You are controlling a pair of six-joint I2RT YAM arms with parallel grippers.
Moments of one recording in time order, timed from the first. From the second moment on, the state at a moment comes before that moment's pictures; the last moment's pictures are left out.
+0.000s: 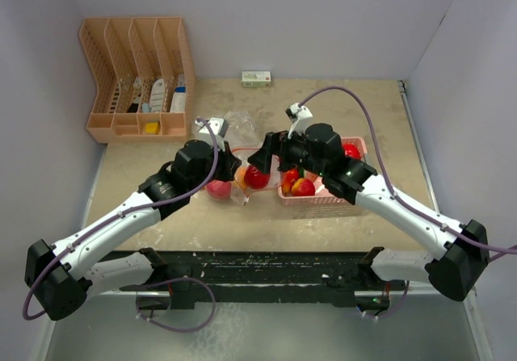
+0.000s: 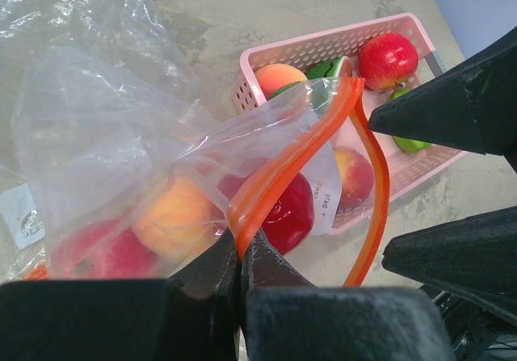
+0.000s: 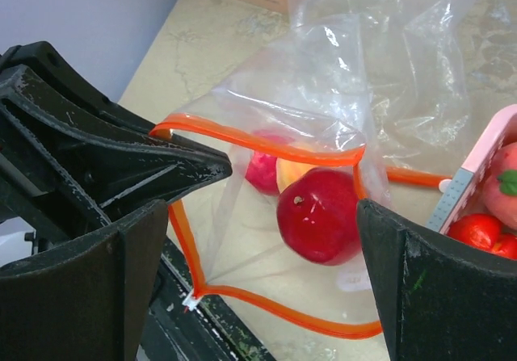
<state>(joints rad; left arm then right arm) -0.74 1.06 0.87 -0.20 -0.14 -0.47 0.75 1.22 1.03 -0.14 -0.10 0.50</state>
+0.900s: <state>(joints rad) -0.74 0.78 0.80 -0.18 -0.16 -0.49 0.57 1.21 0.94 -0.61 0.21 0.58</state>
